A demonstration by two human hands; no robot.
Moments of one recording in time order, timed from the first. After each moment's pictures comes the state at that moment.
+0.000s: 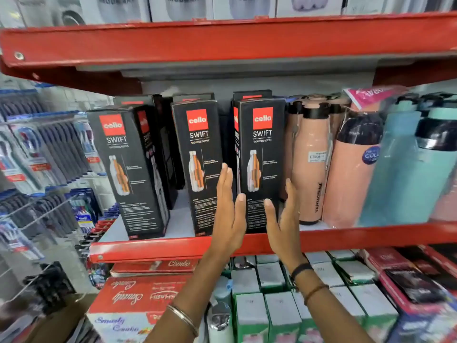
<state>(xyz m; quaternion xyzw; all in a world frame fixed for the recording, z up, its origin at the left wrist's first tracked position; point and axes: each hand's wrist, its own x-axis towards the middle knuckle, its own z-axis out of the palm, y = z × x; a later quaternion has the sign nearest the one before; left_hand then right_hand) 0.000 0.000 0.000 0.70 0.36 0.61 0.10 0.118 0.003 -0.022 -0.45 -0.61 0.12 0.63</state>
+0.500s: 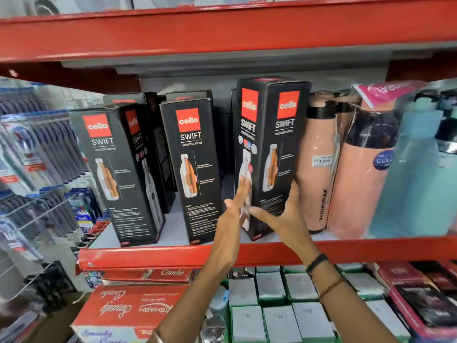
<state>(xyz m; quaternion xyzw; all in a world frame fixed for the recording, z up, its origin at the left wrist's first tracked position) 0.008 0.011 0.004 0.64 0.36 0.54 0.41 0.148 0.037 0.004 -0.40 -0.65 0.27 0.59</state>
